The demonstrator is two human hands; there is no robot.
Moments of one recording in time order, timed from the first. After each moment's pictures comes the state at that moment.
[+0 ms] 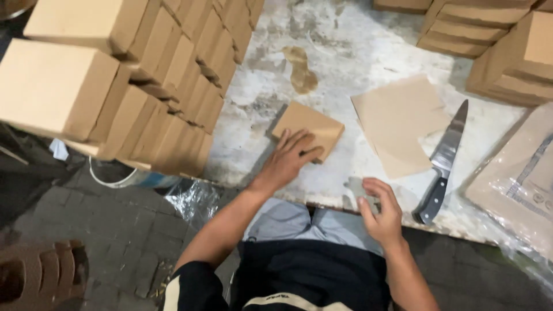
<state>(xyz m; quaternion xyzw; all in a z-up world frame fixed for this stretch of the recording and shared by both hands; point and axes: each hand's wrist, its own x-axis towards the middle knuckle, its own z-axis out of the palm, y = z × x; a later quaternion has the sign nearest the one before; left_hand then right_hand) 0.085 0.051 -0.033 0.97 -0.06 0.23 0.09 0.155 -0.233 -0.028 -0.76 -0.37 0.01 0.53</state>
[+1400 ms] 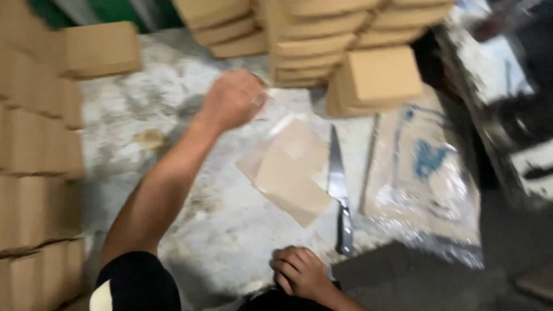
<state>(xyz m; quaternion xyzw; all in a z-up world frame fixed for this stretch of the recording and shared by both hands) 0.466 0.096 0.058 0.84 -0.35 0.40 0.12 0.185 -0.199 0.004 -0.82 -0.46 -0.06 0.34</state>
